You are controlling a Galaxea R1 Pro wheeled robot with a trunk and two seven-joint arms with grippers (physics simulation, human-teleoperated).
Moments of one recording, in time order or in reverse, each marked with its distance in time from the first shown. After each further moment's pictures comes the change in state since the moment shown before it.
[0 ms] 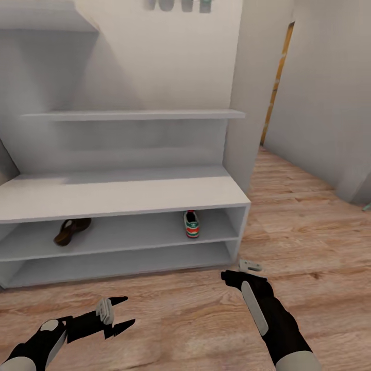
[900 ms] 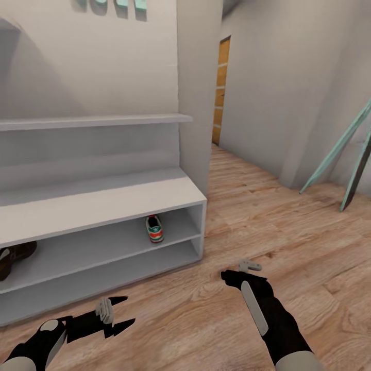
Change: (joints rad) left arm 0.000 0.000 0.004 0.000 0.003 0.003 -0.001; right arm 0.000 0.000 0.002 -0.003 0.001 -0.001 -0.005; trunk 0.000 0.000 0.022
